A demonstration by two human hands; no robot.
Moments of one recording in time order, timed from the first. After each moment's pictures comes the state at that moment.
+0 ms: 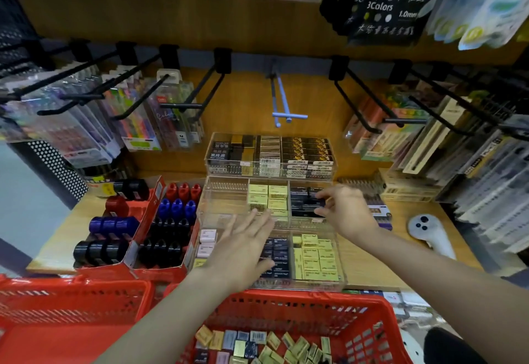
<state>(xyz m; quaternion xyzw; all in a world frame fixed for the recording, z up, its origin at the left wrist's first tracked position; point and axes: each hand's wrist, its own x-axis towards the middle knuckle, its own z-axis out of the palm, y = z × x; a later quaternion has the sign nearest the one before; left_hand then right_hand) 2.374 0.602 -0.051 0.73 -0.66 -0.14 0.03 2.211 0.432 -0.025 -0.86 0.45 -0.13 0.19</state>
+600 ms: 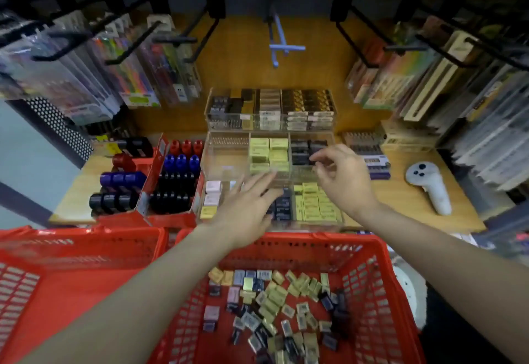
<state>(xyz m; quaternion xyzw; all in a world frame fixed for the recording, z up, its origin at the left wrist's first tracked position) 2.362 0.620 -0.048 0.70 -0.70 -0.12 0.04 2.195 0.483 -0.030 -0.86 0.37 -0.30 0.17</state>
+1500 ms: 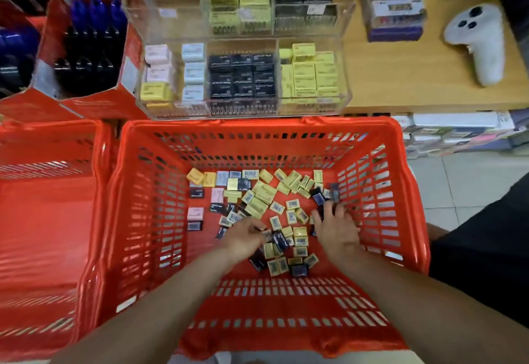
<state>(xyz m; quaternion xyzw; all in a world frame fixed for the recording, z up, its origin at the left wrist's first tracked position) 2.252 0.741 -0.261 0.76 -0.22 -0.60 0.14 2.065 0.640 -0.307 -0.84 0.39 0.38 0.01</state>
